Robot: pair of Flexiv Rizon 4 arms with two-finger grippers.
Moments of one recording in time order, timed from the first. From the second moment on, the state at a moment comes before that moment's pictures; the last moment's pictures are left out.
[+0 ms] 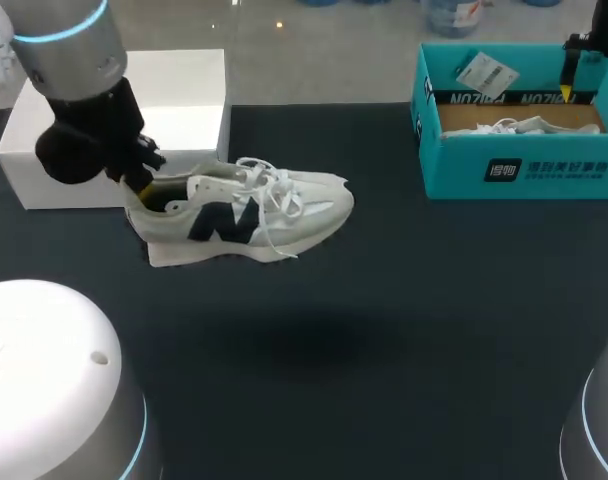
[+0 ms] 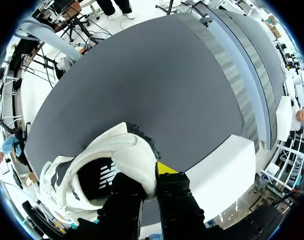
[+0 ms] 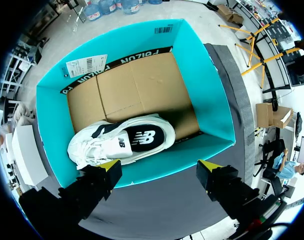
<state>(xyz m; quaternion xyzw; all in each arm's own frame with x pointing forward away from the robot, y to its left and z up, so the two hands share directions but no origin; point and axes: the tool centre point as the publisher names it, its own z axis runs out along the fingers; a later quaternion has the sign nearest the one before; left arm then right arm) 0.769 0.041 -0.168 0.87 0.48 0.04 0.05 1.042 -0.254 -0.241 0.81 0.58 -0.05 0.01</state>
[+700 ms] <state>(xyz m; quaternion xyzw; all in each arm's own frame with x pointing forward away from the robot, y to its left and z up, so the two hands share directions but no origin) 0.670 -0.051 -0.193 0.88 0.47 0.01 0.06 1.042 -0.254 -0.241 0.81 0.58 -0.05 0.01</state>
